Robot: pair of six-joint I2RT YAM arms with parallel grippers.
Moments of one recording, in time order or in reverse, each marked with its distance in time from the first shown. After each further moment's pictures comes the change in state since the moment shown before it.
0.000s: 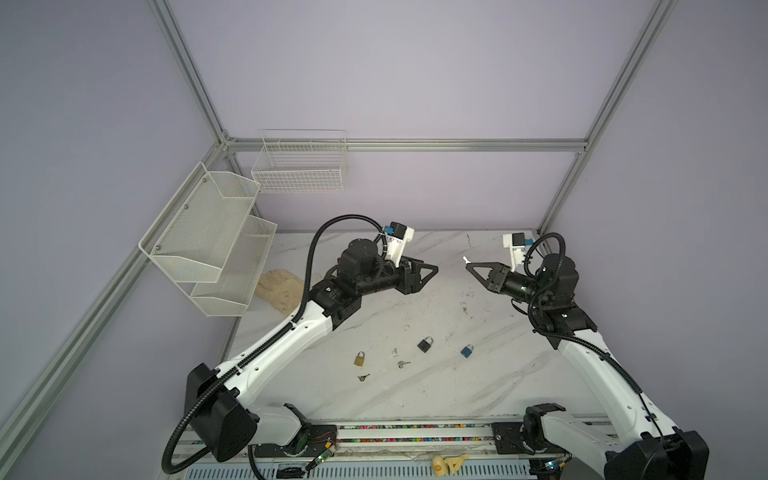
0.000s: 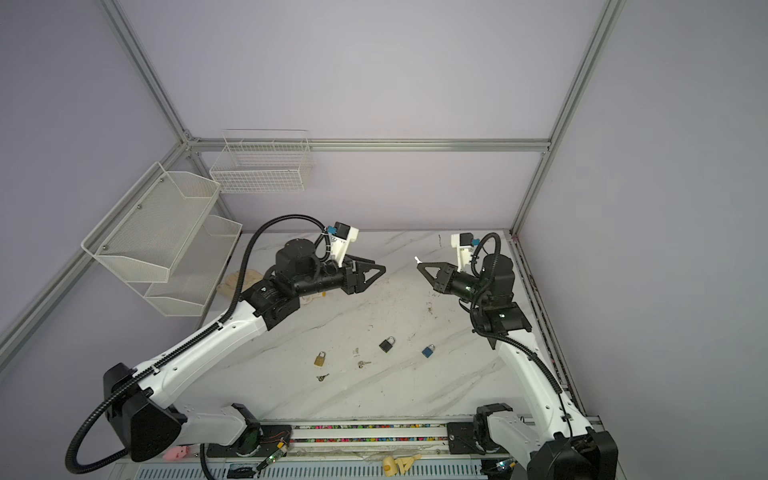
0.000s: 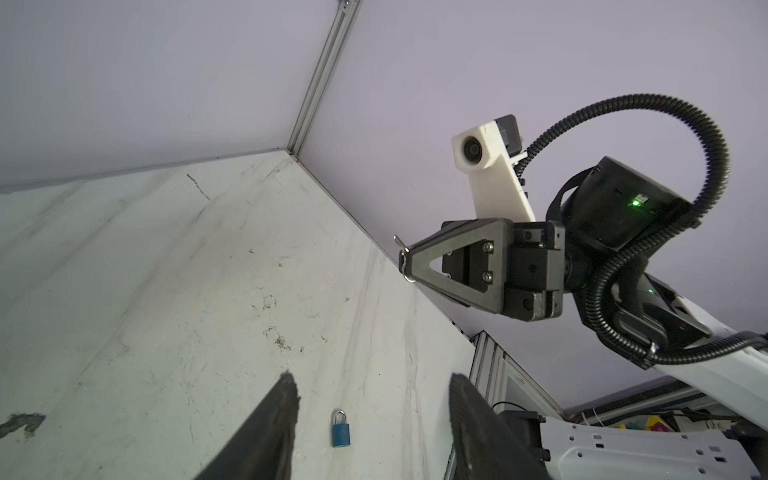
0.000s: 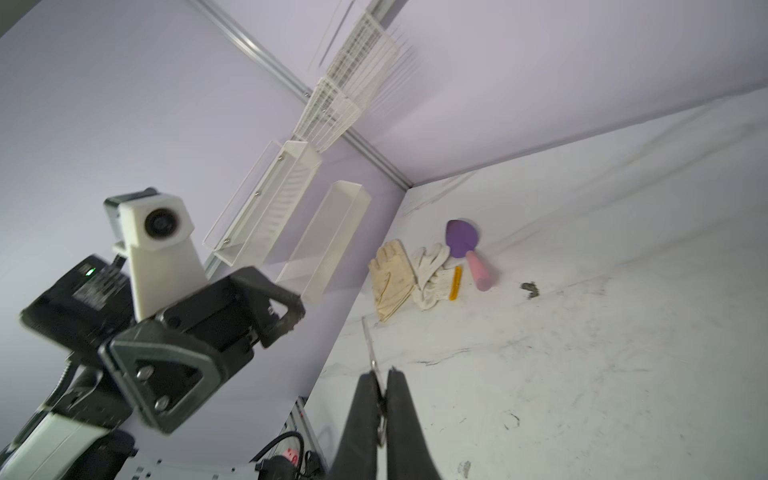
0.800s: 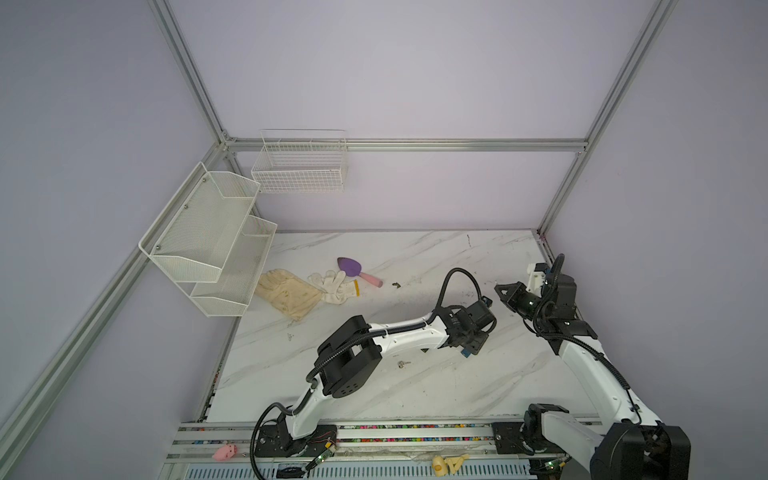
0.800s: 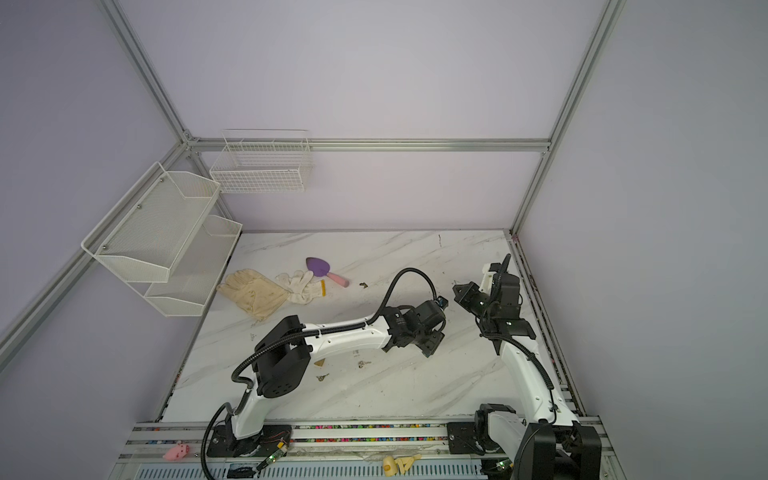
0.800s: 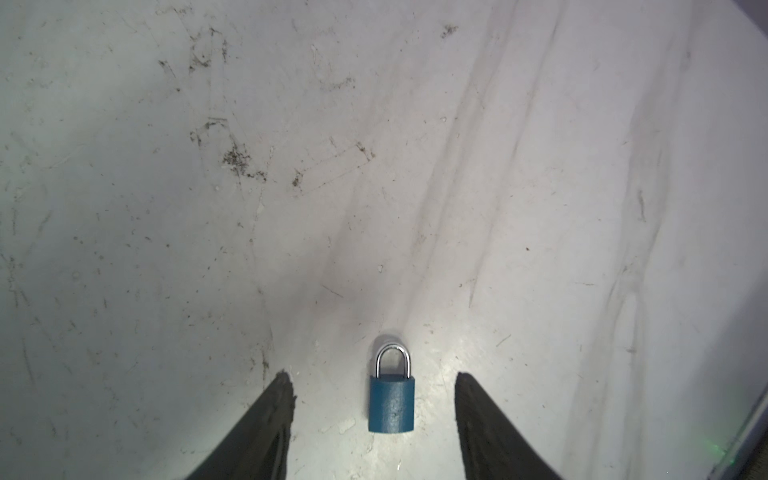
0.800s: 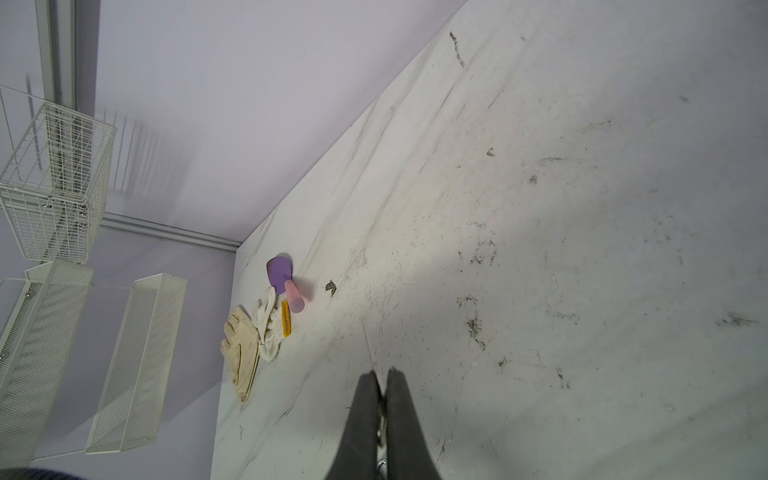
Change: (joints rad) left arm -0.415 0.765 0.475 -0.428 -0.535 0.116; right arm -0.172 0.016 -0.161 -0.154 0.293 -0.030
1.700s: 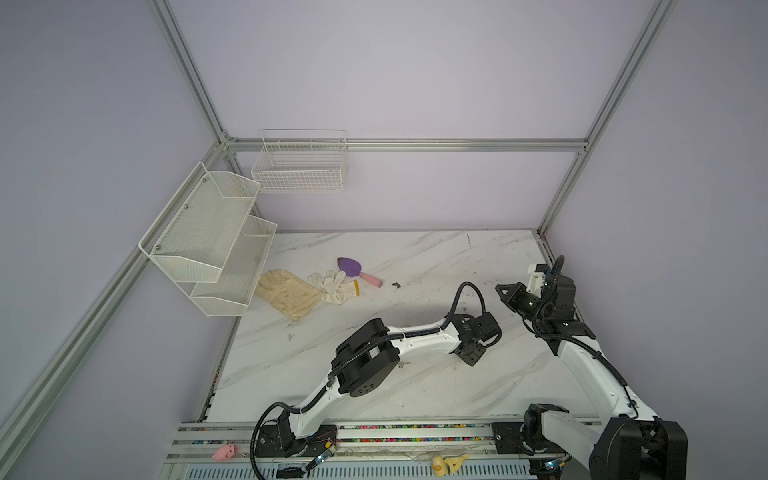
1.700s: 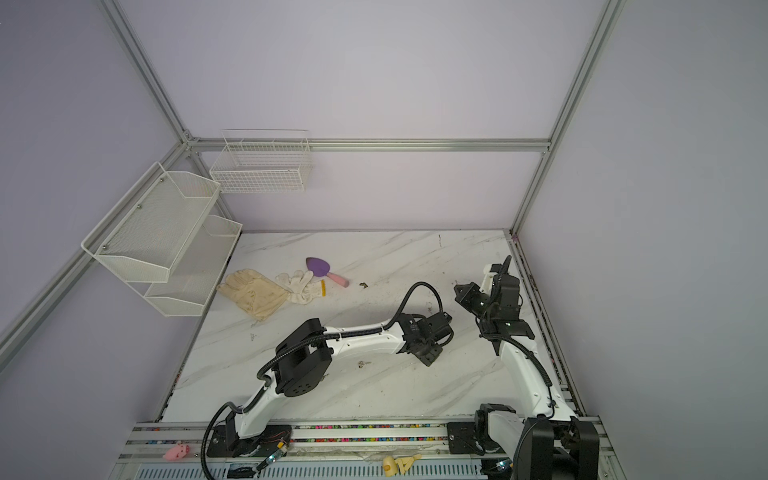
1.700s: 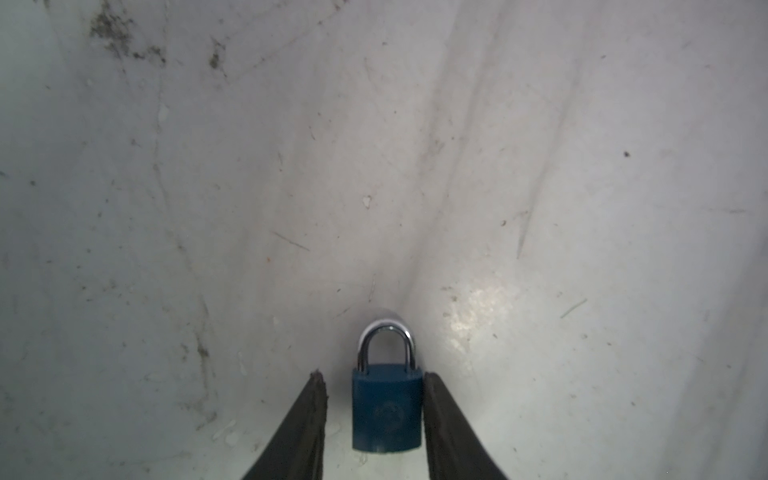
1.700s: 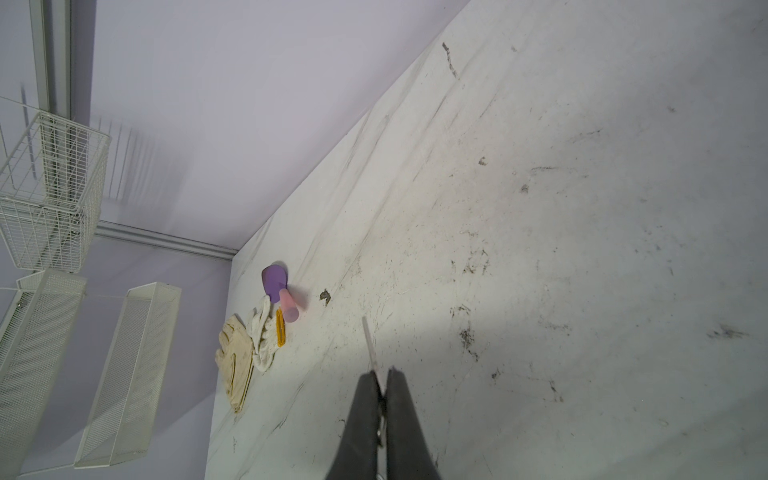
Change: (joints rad) left arm -0.022 0.117 0.087 -0.160 0.014 0.006; right arm -0.010 0.013 -0.027 0.061 0.002 0.003
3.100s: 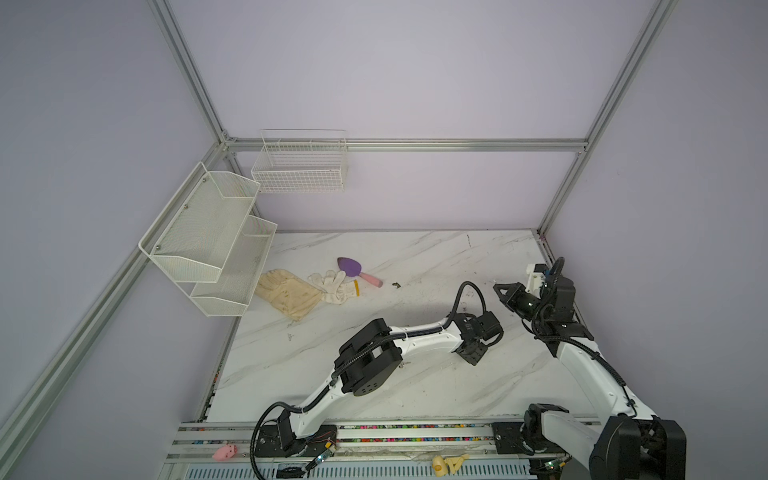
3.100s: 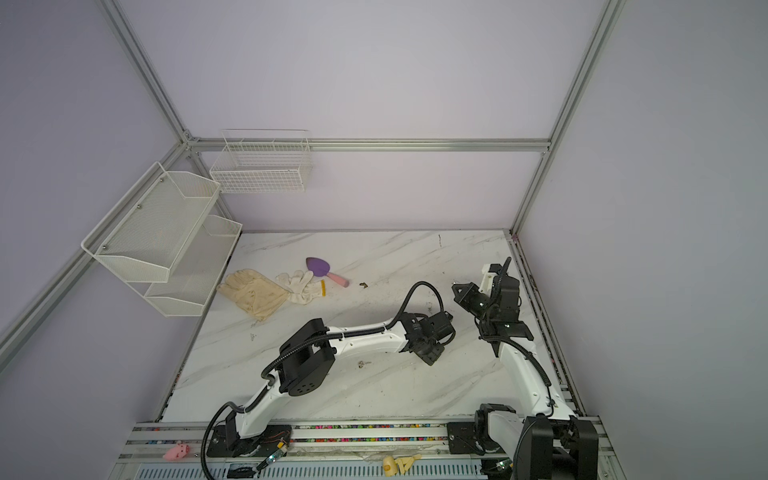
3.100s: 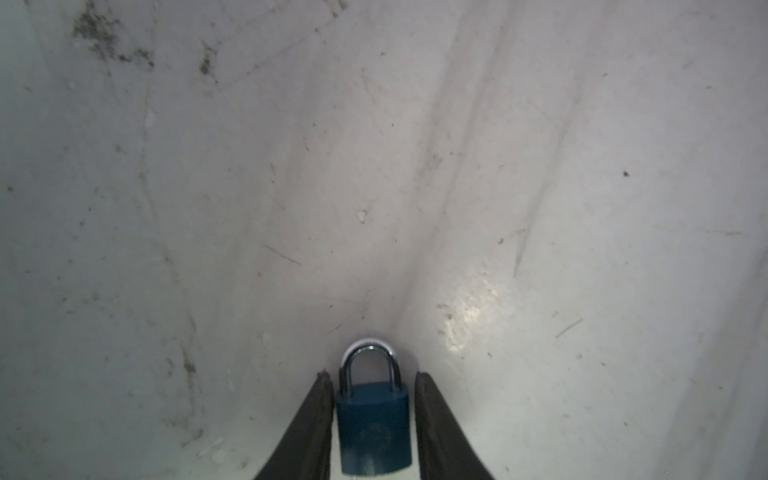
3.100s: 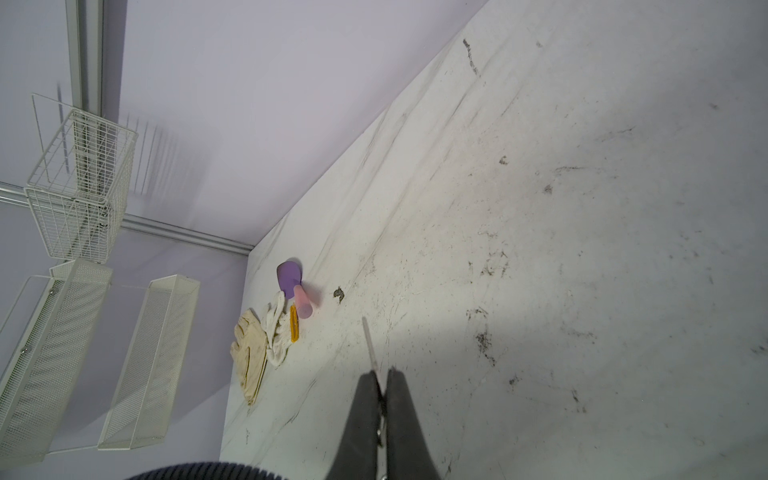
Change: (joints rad) left arm 0.001 0.029 0.046 -0.026 0.015 -0.026; right arm 0.000 0.000 -0.026 0.058 -0.037 0.022
